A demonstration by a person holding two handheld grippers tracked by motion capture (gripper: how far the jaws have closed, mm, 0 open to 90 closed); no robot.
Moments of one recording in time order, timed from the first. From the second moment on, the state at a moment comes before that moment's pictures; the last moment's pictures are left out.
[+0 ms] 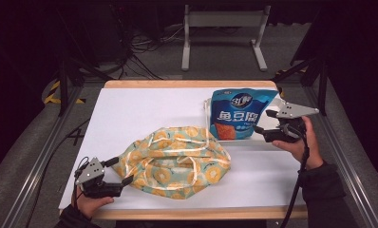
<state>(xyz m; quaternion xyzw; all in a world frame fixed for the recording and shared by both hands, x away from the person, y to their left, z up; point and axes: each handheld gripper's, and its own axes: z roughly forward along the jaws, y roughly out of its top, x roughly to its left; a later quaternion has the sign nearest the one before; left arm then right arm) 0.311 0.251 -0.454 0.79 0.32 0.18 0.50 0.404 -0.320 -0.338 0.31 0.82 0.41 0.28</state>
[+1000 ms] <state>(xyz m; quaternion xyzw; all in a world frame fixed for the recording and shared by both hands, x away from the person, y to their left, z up) 0.303 0.247 -0.443 0.79 0.30 0.20 0.49 0.352 -0.336 -0.350 0.30 0.81 0.40 0.31</state>
